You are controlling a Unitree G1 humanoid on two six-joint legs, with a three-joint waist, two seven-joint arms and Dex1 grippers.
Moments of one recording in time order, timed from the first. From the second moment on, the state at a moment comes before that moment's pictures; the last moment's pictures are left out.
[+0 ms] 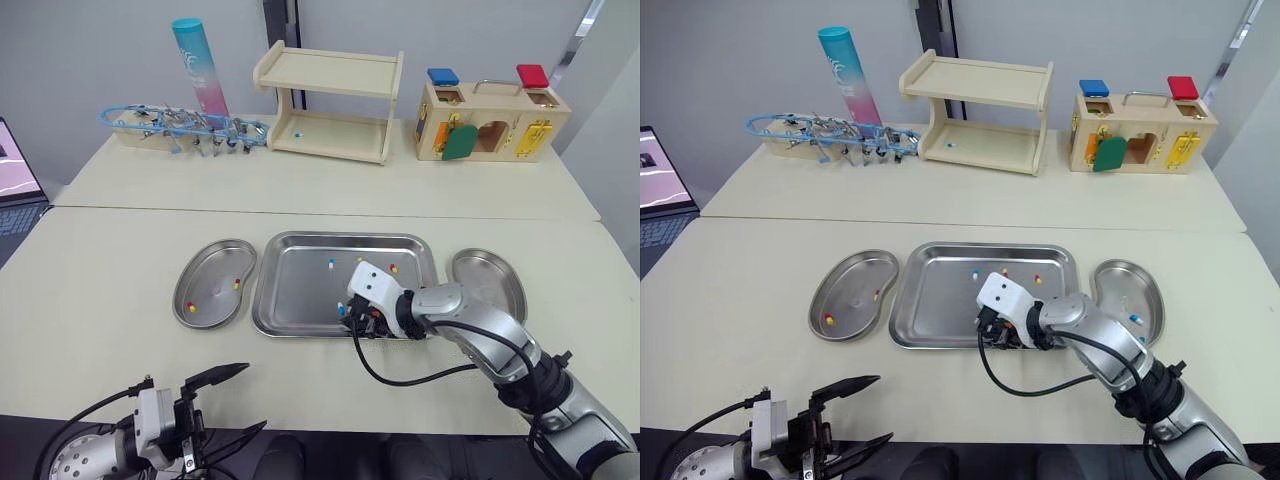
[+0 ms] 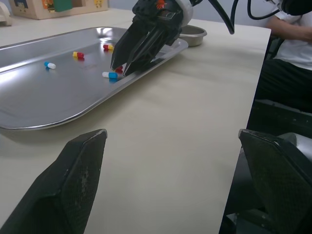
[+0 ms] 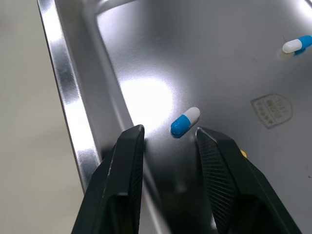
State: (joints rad) left arm 0.43 0.51 0.21 -0.04 -0.55 -0.38 -1.36; right arm -0.58 -0.46 0.54 -0.34 0.20 1.03 0.62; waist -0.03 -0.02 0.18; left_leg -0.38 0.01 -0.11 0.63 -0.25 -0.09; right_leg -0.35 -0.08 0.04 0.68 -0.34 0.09
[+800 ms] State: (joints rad) left arm 0.40 0.54 0.20 -0.18 -0.55 -0.29 -1.25; right arm -0.61 -0.43 0.59 -0.25 0.07 0.90 0.65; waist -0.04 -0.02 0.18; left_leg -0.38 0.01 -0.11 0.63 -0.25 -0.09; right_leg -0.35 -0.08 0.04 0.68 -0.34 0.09
